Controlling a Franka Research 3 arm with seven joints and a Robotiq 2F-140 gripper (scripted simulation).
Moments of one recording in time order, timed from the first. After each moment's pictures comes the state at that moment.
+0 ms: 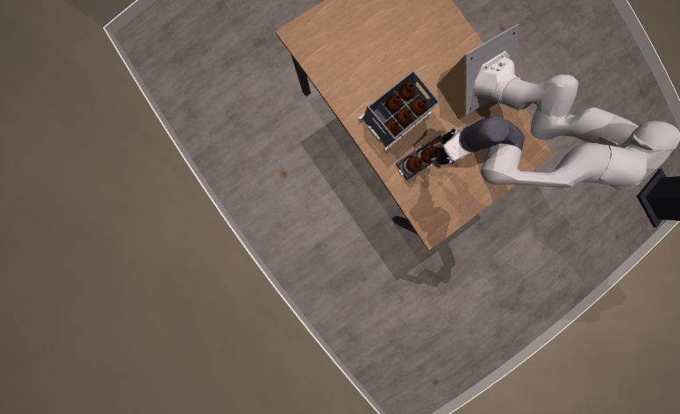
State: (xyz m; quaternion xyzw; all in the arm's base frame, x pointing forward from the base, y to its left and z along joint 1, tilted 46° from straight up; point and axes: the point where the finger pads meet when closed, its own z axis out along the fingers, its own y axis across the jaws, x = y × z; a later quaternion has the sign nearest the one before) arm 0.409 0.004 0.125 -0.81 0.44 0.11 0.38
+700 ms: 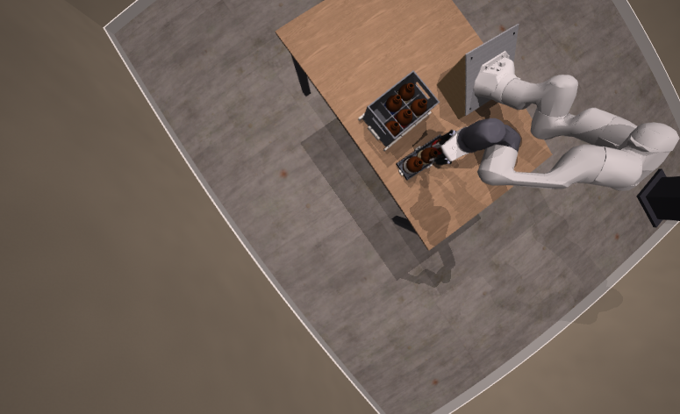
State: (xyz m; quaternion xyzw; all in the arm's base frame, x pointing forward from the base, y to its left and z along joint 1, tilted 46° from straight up) arm 0.412 0.014 0.115 -0.81 0.44 0.11 0.38
